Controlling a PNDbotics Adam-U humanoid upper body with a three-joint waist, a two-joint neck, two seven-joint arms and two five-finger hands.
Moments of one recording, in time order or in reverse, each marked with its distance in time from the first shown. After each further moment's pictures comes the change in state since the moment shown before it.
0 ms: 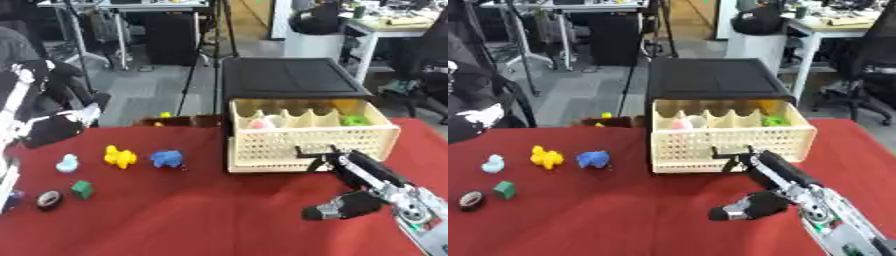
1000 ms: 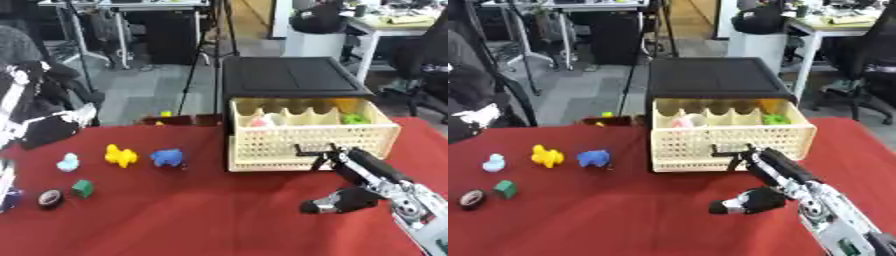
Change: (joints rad) left arm 0.007 0.000 0.002 0.000 0.002 0.004 0.004; right arm -0.025 0.003 -0.007 0.040 0.060 0.034 -0.019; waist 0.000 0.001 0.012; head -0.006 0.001
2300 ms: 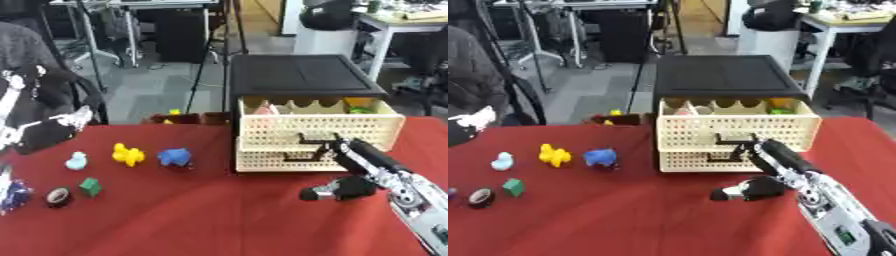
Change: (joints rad) left arm 0.000 -0.008 0.007 -0.006 0.009 -0.003 0.003; right arm -0.059 -0.014 -0.019 0.069 0.016 0.009 -0.022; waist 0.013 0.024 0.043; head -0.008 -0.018
